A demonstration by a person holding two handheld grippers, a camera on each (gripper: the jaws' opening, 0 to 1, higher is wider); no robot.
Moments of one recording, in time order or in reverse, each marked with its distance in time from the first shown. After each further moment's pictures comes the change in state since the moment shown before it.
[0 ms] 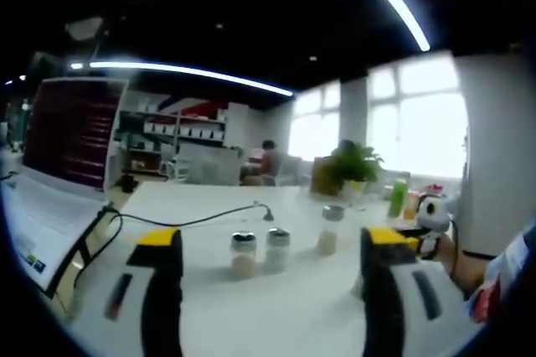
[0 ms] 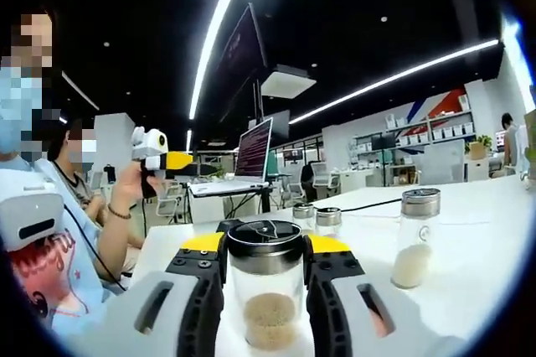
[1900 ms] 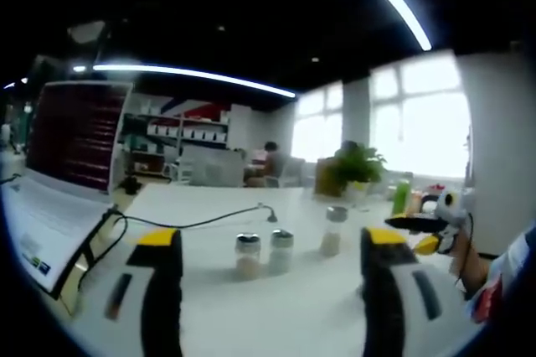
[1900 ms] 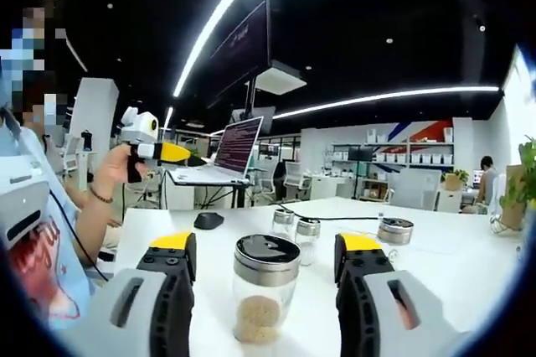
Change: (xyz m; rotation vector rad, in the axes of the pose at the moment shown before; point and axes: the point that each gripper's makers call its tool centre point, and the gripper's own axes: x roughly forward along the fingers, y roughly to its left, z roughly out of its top) left arm -0.004 0.005 0.005 0.009 -0.009 0.015; right arm -0.007 0.008 0.018 -0.157 0.048 -0.102
